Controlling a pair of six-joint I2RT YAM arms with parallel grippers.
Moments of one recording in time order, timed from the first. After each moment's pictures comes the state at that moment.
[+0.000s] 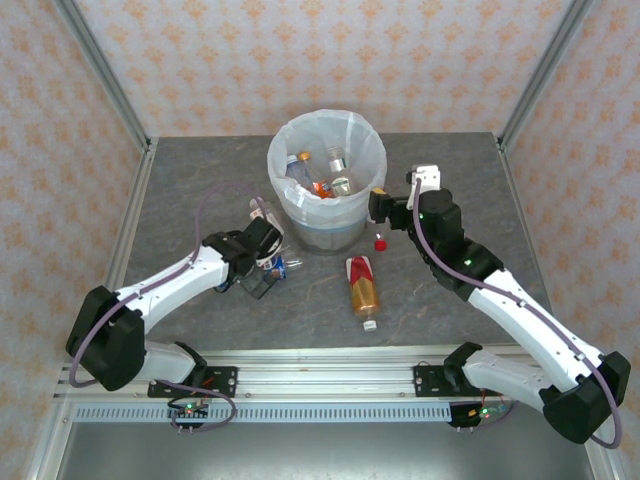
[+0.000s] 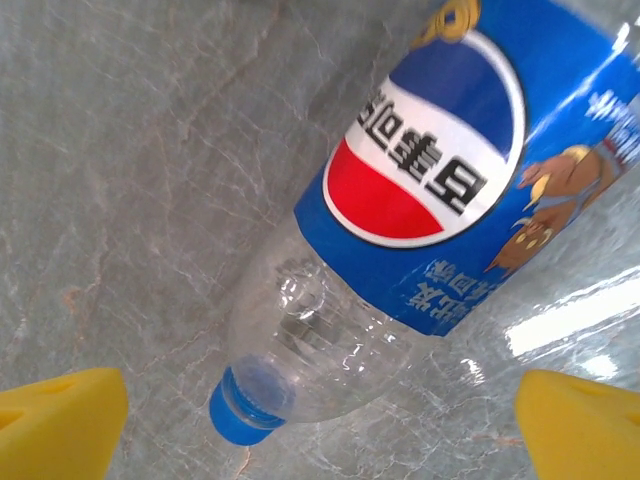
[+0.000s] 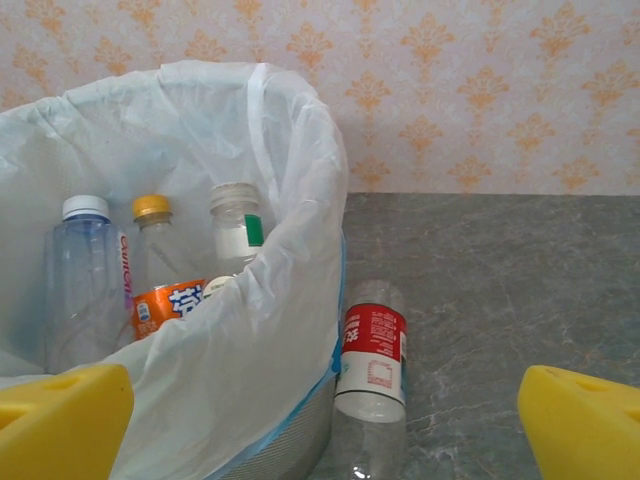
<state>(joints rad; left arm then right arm) -0.54 1.36 0.88 -0.86 -0.33 0.14 0.60 1.00 0.95 -0.26 0.37 0.23</state>
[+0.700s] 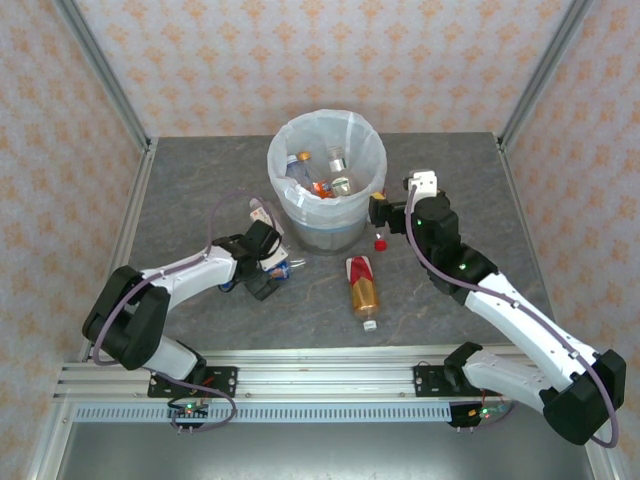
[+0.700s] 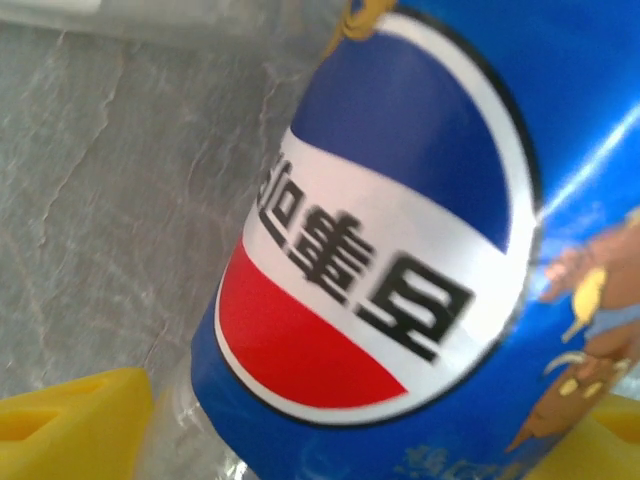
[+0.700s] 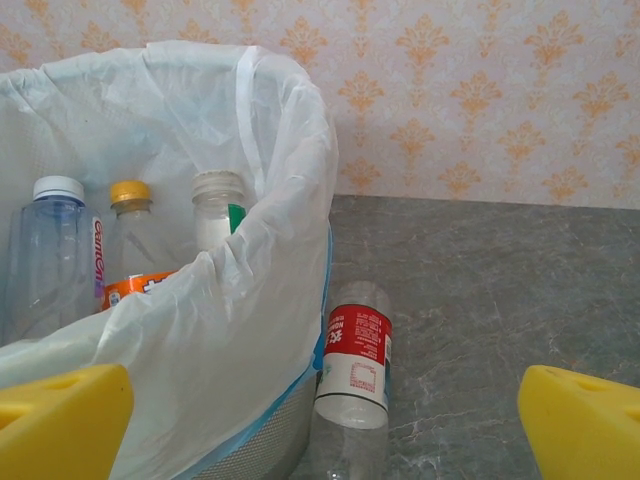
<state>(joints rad) -0.48 1.49 0.80 -0.59 -0.19 0.31 0.60 1.00 0.86 -0.16 0.38 0.17</state>
